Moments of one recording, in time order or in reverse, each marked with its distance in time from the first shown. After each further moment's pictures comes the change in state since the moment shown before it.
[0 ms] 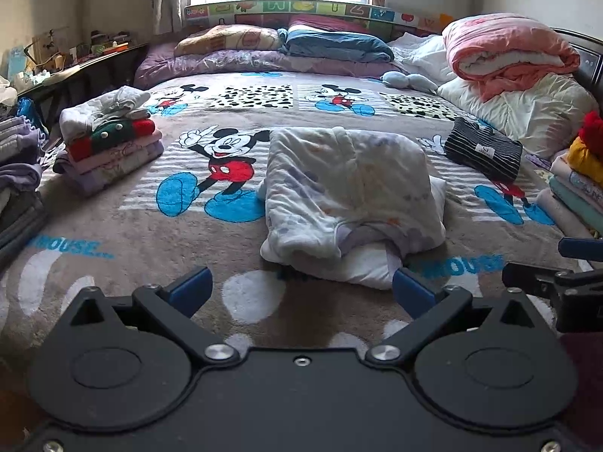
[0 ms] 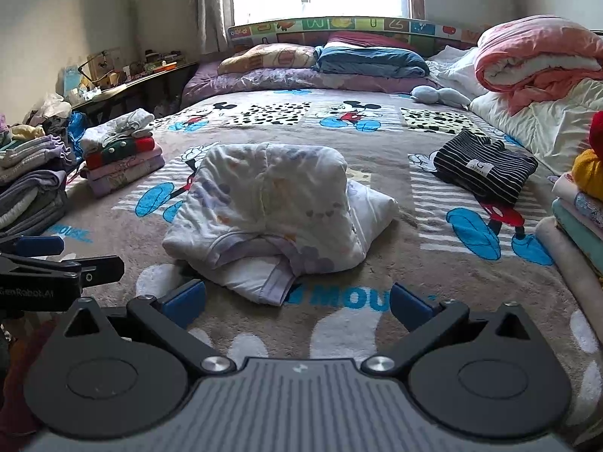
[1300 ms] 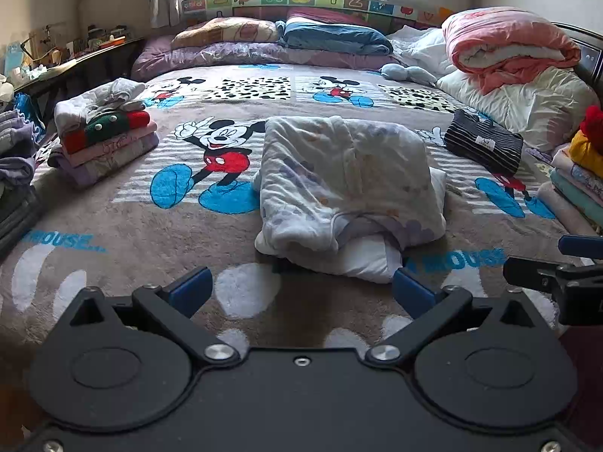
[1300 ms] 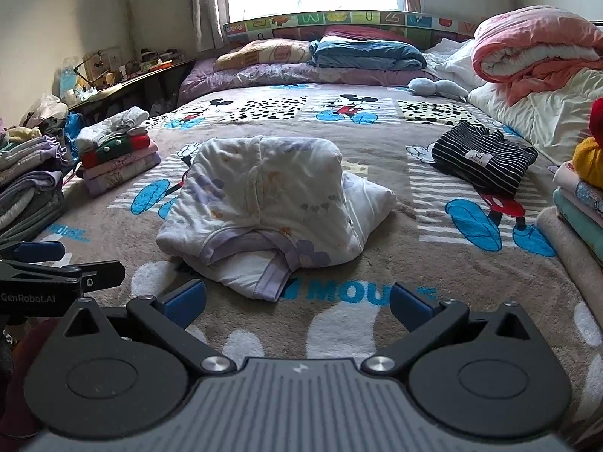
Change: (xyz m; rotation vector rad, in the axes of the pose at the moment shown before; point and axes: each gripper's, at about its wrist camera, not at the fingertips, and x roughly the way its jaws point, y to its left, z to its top) left arm 0.012 -0.002 -0.003 -0.006 0.025 0.005; right arm 0.010 -0.007 -0.004 0.023 0.013 -0.002
